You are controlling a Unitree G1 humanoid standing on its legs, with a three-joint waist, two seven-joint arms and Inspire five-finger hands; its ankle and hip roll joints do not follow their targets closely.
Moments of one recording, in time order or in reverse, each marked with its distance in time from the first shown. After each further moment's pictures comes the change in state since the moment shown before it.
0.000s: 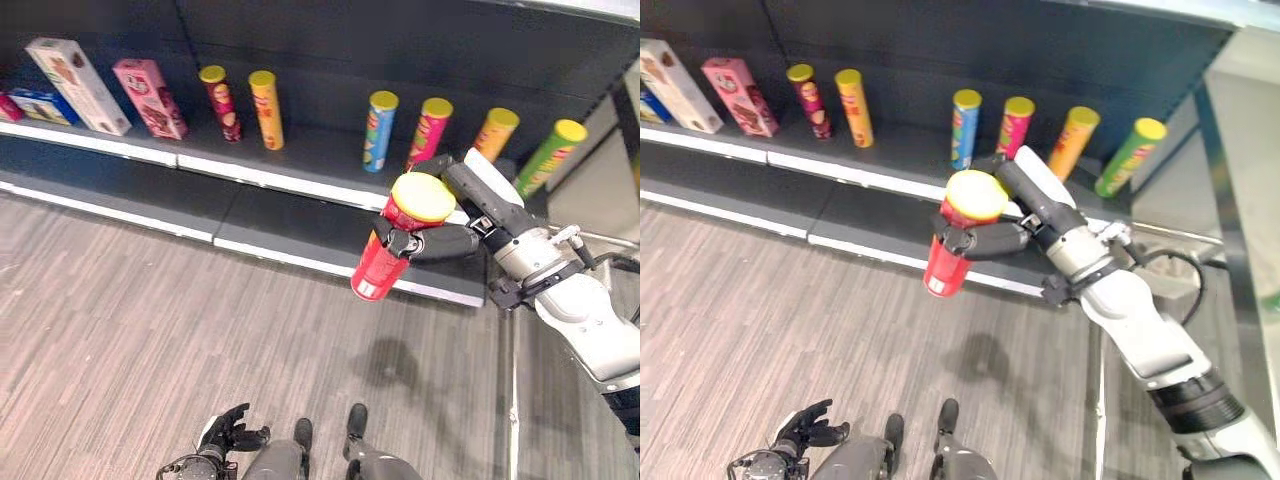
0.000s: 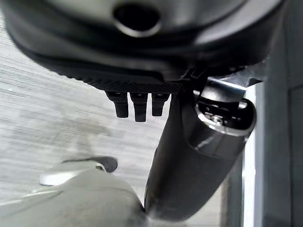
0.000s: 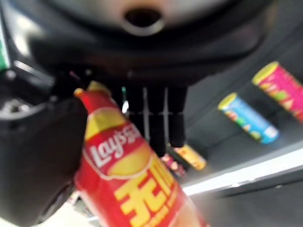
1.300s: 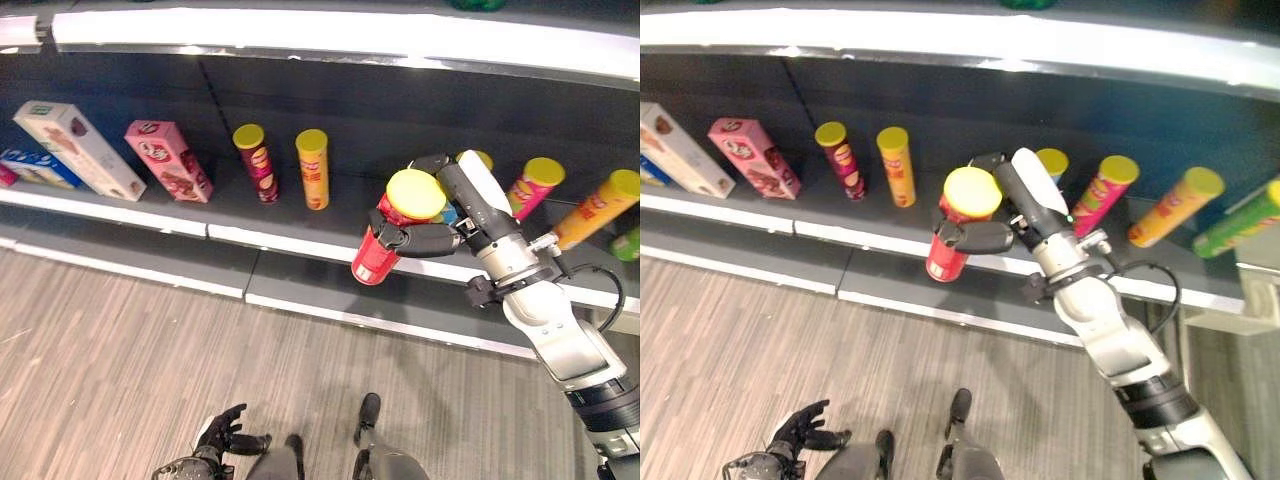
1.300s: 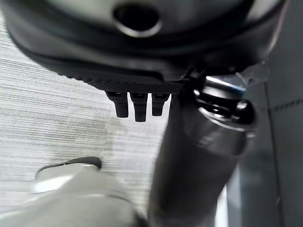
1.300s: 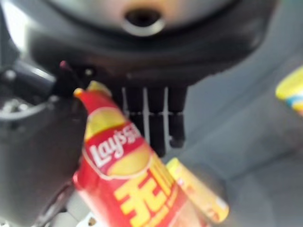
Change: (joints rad) left arm 0.013 0.001 -0.014 -0.090 0.017 -0.003 0.000; right arm -0.056 0.125 0.032 0.140 -0.257 0.029 -0.137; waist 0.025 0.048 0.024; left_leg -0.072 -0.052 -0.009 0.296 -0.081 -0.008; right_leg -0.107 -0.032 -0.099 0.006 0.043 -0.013
